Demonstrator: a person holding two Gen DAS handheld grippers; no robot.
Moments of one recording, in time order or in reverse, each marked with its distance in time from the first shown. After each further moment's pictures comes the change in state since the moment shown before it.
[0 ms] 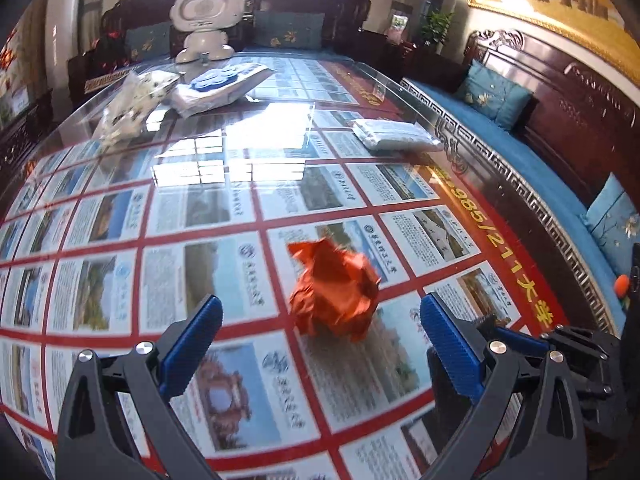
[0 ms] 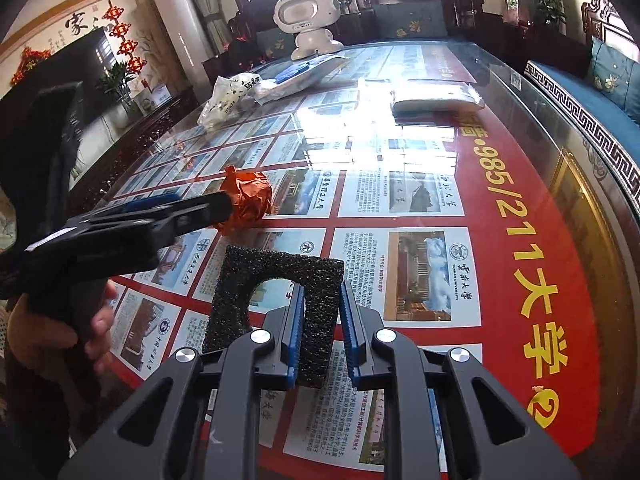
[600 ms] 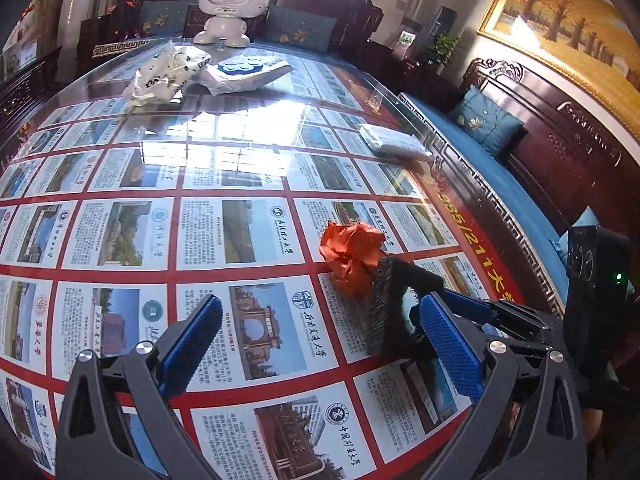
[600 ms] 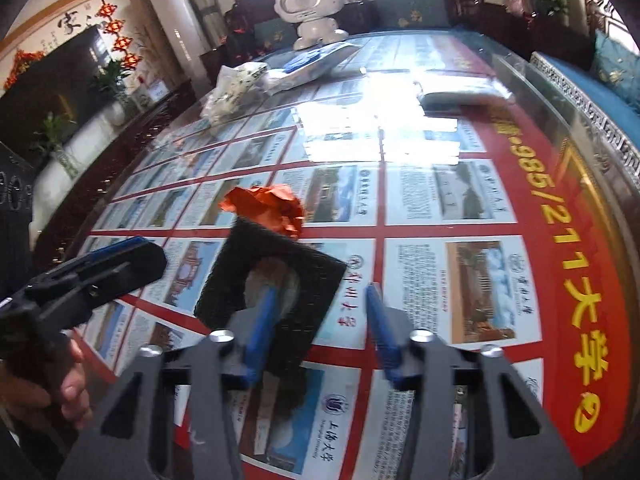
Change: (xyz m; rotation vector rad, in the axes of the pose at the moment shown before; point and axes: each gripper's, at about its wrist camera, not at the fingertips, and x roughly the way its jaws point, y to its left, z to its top) left arm -0.046 0.040 -0.035 -0.136 -0.011 -0.112; right arm 0.026 0.030 0.010 0.015 0.037 0.011
